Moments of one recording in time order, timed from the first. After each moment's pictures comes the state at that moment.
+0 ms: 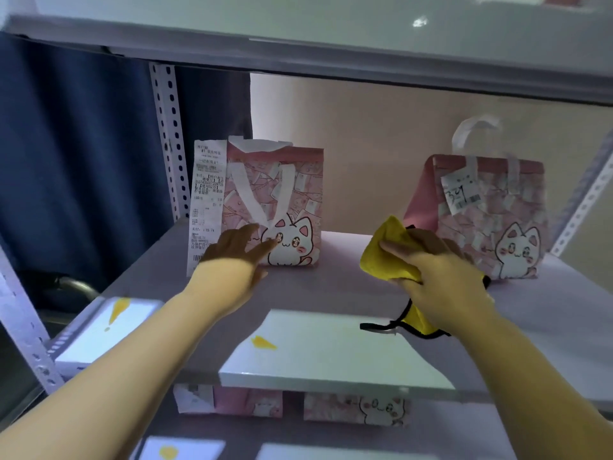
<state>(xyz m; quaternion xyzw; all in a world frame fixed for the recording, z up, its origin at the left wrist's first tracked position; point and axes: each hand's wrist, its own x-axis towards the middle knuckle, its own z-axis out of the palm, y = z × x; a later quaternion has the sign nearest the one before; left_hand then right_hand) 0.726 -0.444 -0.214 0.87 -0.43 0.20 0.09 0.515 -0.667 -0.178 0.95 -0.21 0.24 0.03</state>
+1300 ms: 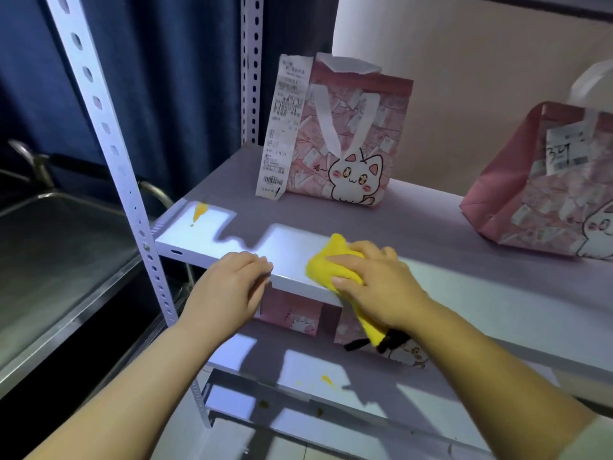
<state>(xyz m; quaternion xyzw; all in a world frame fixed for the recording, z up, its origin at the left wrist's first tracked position) 0.641 -0.321 -0.288 0.86 -0.39 0.17 0.26 0.564 -0.555 -0.257 0.99 -0.06 0.03 -0.10</state>
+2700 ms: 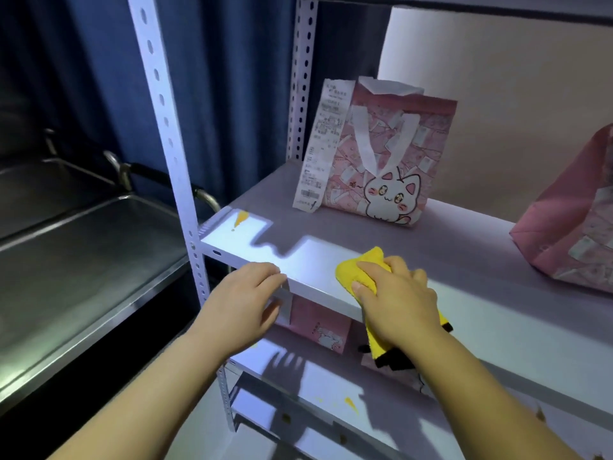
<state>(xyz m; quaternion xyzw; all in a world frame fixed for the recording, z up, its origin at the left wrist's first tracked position) 0.622 -0.304 -0.283 0.90 -0.38 0.18 0.13 0.570 -0.537 -0.261 0.98 -0.14 0.06 -0.10</state>
